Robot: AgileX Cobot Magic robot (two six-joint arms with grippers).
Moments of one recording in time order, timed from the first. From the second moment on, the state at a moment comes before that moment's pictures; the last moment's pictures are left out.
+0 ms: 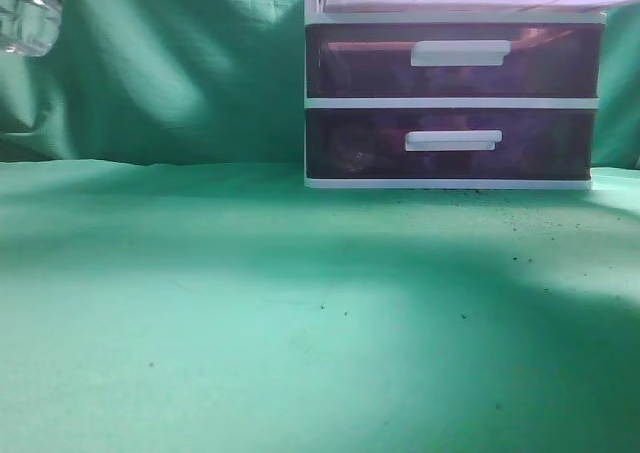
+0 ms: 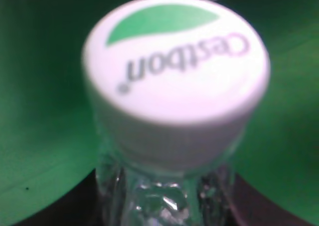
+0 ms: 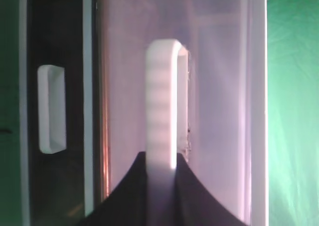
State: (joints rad) left arm -0.34 1.22 -0.99 -0.09 0.55 0.20; right arm 0.19 1.46 -0.83 -0.46 -0.33 -1.08
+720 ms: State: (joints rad) left arm -0.39 1.15 -1.16 -0.37 0.53 0.37; right arm 0.24 1.42 -0.74 -0.44 -0.34 -1.07
